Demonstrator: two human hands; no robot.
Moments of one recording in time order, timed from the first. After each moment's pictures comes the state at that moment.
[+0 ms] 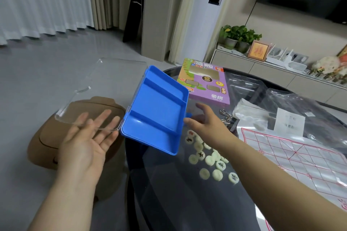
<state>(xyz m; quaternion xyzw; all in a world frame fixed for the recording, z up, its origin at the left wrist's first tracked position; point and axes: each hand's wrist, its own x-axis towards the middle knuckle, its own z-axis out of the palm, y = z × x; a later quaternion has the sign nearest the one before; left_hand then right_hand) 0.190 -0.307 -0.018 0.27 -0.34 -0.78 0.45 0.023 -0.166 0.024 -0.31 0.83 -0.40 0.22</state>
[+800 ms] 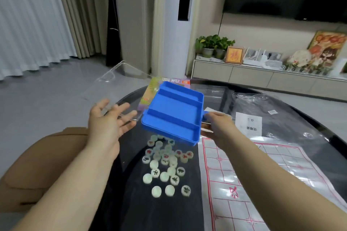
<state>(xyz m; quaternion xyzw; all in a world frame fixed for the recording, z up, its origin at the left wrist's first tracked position) 0.074 -0.241 0.061 0.28 -0.46 -0.74 0.40 -0.056 -0.084 0.061 -0.05 0.69 -0.69 0.23</state>
